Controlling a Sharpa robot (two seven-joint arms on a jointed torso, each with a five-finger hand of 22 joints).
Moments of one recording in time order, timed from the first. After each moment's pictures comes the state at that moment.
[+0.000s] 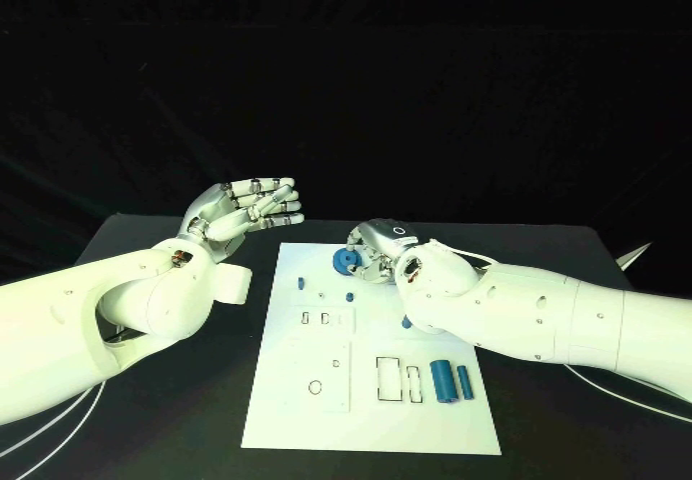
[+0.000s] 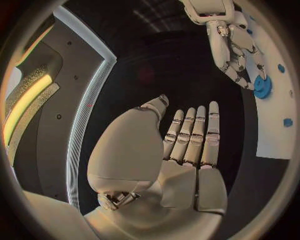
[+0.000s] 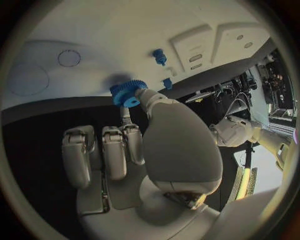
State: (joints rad) left arm 1.29 -0.93 -0.01 1.68 -0.02 -0.38 0.45; left_hand 1.47 -0.11 0.31 0.21 0.13 0.80 0.20 0.17 0.14 0.91 0.21 0.08 0.07 0.84 0.18 0.18 0.18 0.17 0.85 0.28 0.22 0.09; right arm 1.27 -0.51 -0.14 1.31 -1.59 -0.49 -0.35; right_hand 1.39 -0.20 0.41 0.25 0.28 0.94 0.15 0.20 0.47 1.46 0.05 1.45 1.31 1.46 -0.02 1.56 1.31 0.01 1.46 0.09 1.57 1.31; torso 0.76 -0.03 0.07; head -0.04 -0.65
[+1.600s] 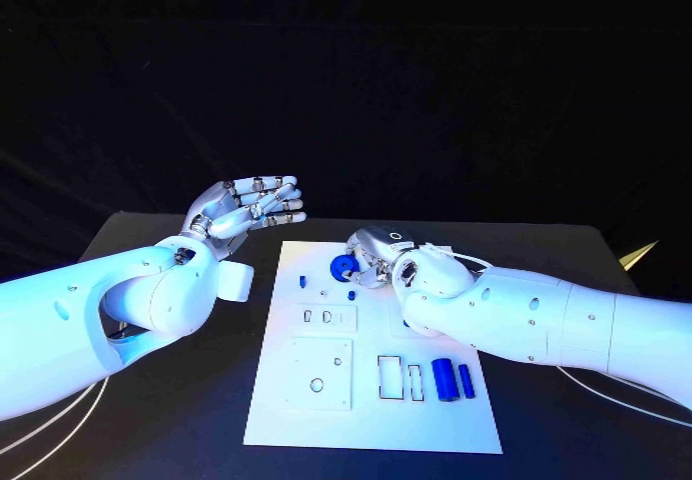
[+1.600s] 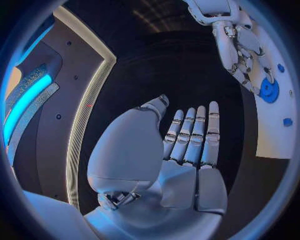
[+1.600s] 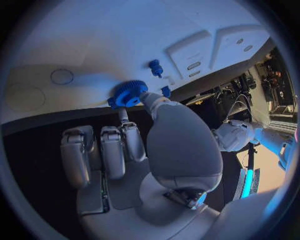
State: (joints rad) left arm 1.29 -0.93 -0.01 1.68 -0.02 -0.38 0.44; left_hand 1.47 -0.11 0.31 0.21 0.12 0.80 0.20 0.17 0.14 0.91 0.21 0.07 0.07 0.84 0.18 0.18 0.18 0.17 0.85 0.28 0.22 0.09; right arm 1.26 -0.48 -0.15 1.28 -1.57 -0.46 -0.35; right_hand 1.28 -0.22 0.39 0.26 0.21 0.83 0.18 0.12 0.43 1.43 0.09 1.42 1.31 1.46 0.01 1.57 1.31 0.01 1.47 0.11 1.57 1.31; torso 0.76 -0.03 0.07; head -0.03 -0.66
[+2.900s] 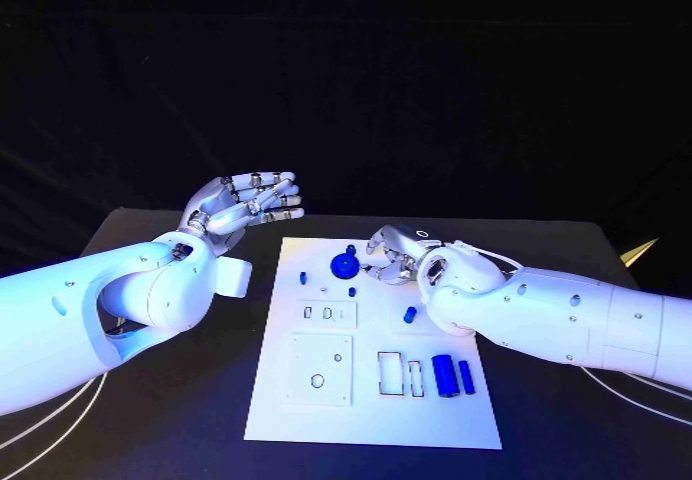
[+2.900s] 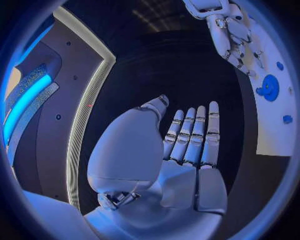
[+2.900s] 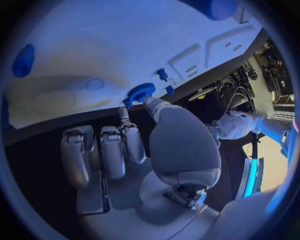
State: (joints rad) left arm 1.29 -0.94 -0.01 1.68 -0.02 -0.38 0.44; left_hand 1.47 -0.11 0.31 0.21 0.12 0.80 0.20 0.17 0.14 0.91 0.21 0.07 0.07 0.84 0.18 0.18 0.19 0.17 0.85 0.28 0.22 0.09; right arm 1.26 -0.61 -0.15 1.38 -1.49 -0.47 -0.33; right_hand 1.20 -0.17 0.39 0.27 0.27 0.88 0.17 0.11 0.43 1.45 0.08 1.44 1.31 1.46 0.01 1.57 1.31 0.01 1.47 0.11 1.57 1.31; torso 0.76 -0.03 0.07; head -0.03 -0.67
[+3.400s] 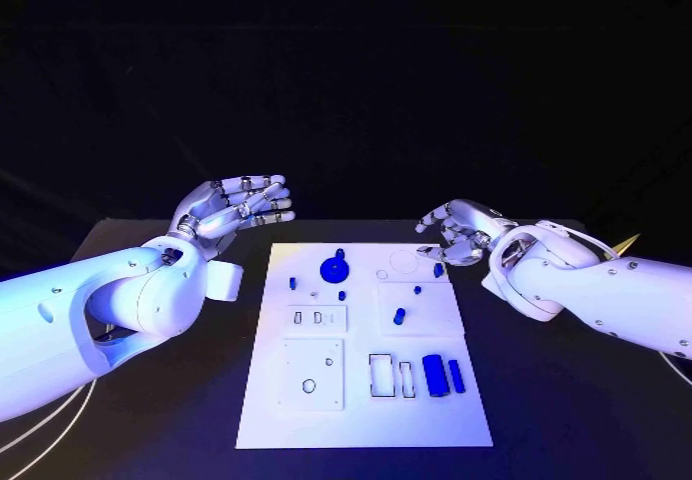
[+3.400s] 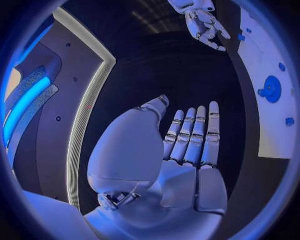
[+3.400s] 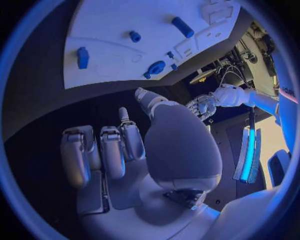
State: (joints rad) left arm 1.29 -0.95 -0.01 1.67 -0.02 -0.38 0.44; left_hand 1.47 -0.11 0.31 0.21 0.12 0.80 0.20 0.17 0.14 0.91 0.21 0.07 0.07 0.84 0.18 0.18 0.19 0.17 0.85 0.28 0.22 0.08; right arm 1.34 -0.91 -0.14 1.50 -1.26 -0.47 -0.10; right_hand 1.32 -0.22 0.42 0.15 0.17 0.88 0.18 0.10 0.41 1.40 0.09 1.39 1.31 1.46 0.01 1.57 1.31 0.01 1.47 0.11 1.55 1.31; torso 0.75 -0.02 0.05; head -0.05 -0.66
